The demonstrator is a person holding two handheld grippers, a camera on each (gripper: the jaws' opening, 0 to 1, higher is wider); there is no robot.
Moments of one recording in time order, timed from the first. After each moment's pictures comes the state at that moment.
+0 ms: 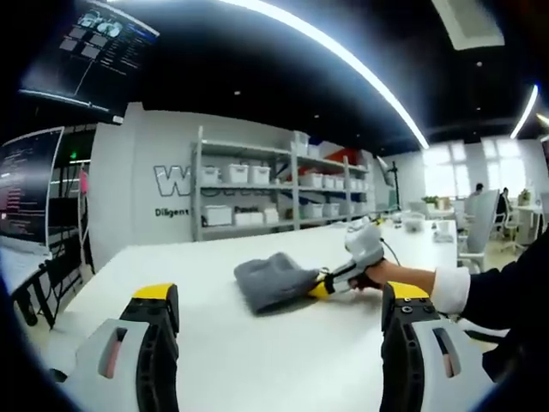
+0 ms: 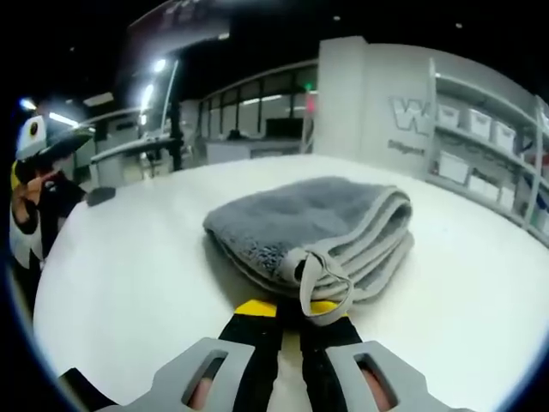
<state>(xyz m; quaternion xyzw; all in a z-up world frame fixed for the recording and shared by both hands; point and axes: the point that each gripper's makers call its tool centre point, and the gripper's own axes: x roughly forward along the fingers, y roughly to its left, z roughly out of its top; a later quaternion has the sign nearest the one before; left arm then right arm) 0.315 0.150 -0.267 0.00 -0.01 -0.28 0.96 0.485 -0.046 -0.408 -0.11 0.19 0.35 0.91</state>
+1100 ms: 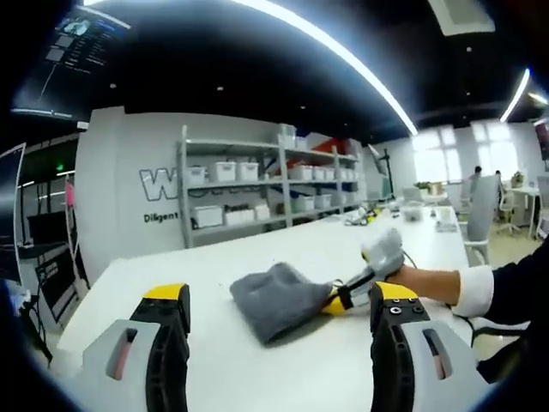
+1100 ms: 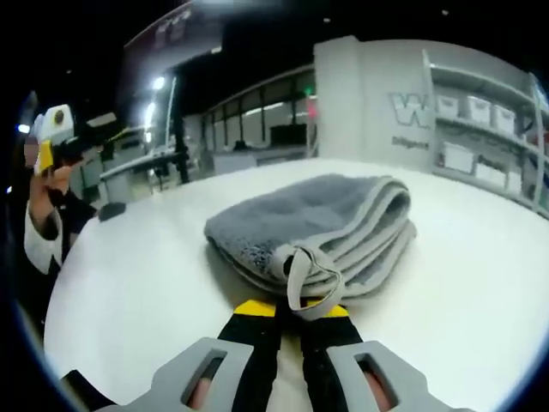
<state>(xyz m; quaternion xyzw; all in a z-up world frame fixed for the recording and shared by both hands) 0.392 0.103 -0.244 0.04 0.00 -0.31 0.95 0.484 -0.056 -0.409 -0.05 0.19 0.38 0.90</state>
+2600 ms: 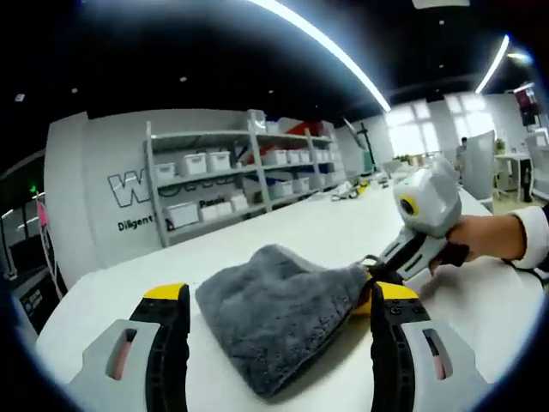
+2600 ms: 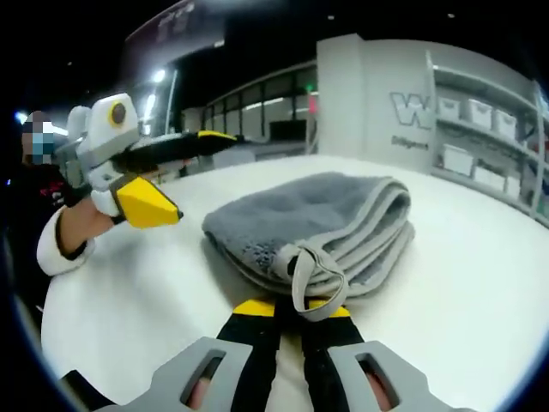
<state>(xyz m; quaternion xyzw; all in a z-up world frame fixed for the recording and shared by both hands) 0.489 0.025 -0.323 0.11 0.01 -0.37 0.92 0.482 -0.050 -0.410 -0.08 0.20 0.37 0.90</state>
